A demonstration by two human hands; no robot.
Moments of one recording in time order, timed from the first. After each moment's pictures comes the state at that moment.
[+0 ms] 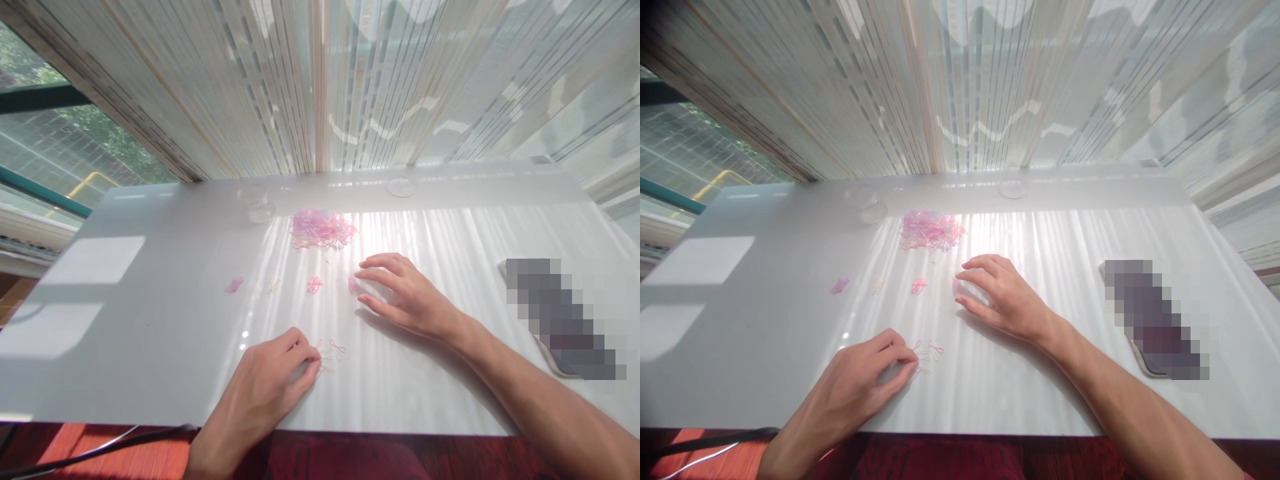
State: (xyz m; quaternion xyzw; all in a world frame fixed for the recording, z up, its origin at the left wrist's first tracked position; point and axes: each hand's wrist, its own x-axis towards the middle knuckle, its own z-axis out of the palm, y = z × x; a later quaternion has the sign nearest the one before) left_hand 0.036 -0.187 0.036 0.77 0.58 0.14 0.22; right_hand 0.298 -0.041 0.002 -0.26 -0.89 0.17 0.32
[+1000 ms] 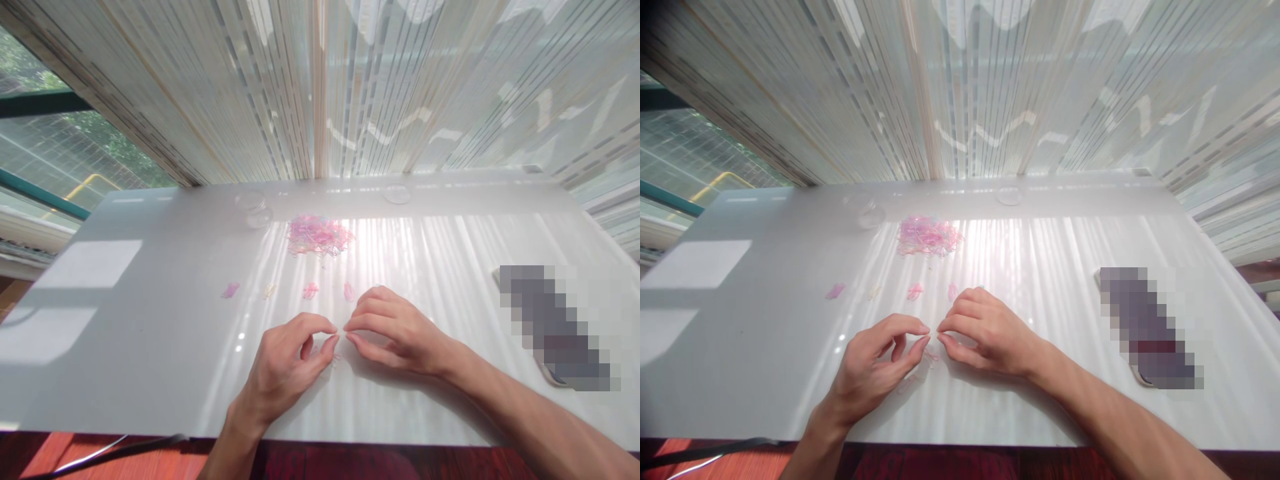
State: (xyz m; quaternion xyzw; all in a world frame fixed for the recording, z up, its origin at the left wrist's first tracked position) left_hand 0.060 -0.160 0.020 0.72 0.53 0.38 0.22; right_hand 0.284 -0.066 0.020 -0.15 -0.90 0.22 0.34
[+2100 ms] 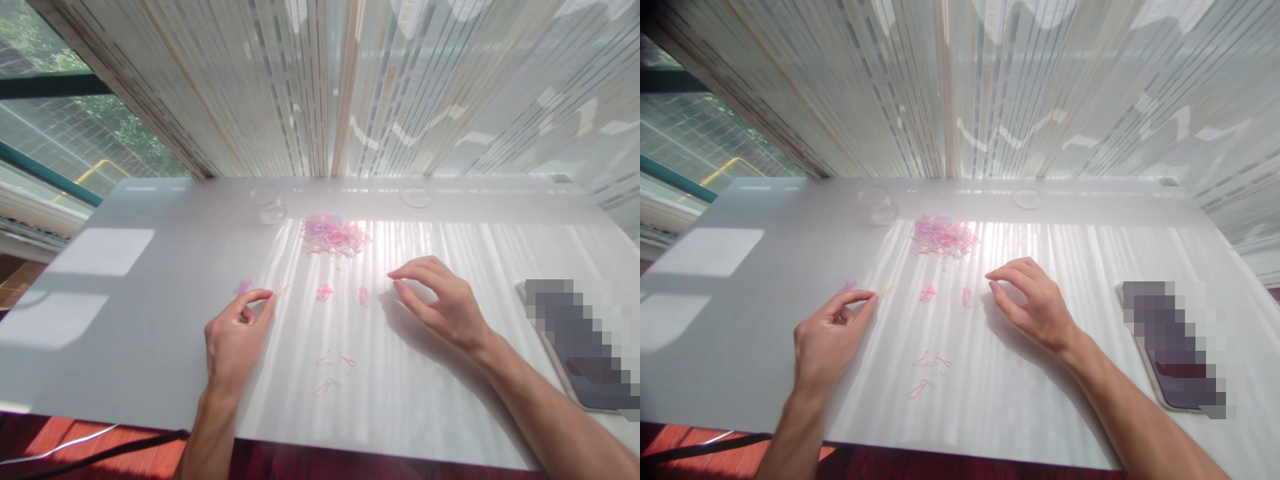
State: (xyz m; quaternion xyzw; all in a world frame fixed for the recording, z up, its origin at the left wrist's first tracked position) left_hand 0.003 -0.150 0.020 0.38 0.86 0.32 0.12; right_hand 0.302 -0.032 0.013 -0.32 -0.85 0.14 0.40
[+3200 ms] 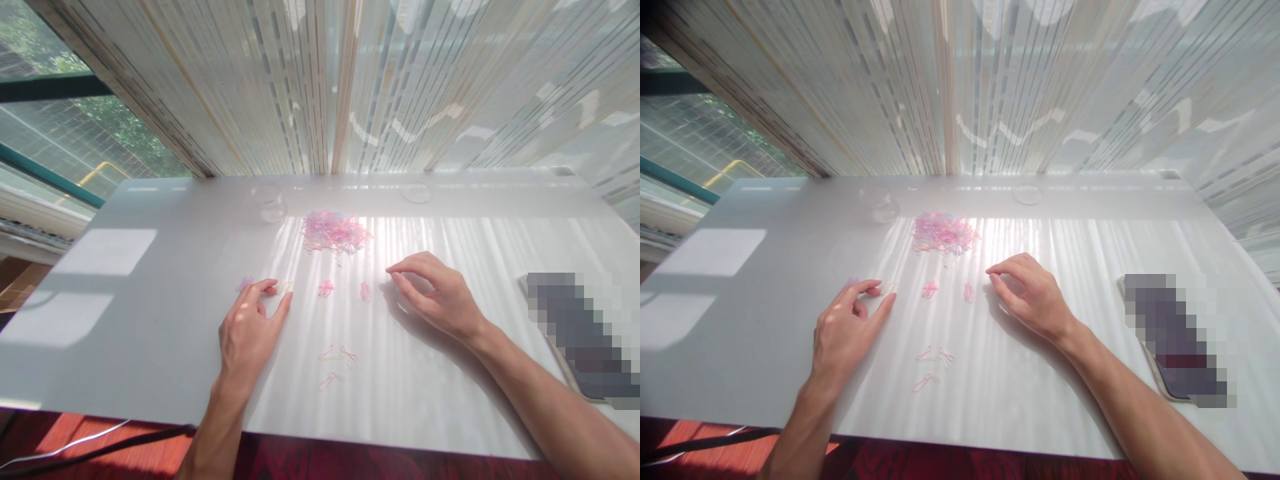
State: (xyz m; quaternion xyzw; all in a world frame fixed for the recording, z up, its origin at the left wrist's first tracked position) left_hand 0.011 -0.140 0.027 0.46 0.85 0.23 0.11; right_hand 0.301 -0.030 0.008 -0.36 -0.83 0.20 0.39
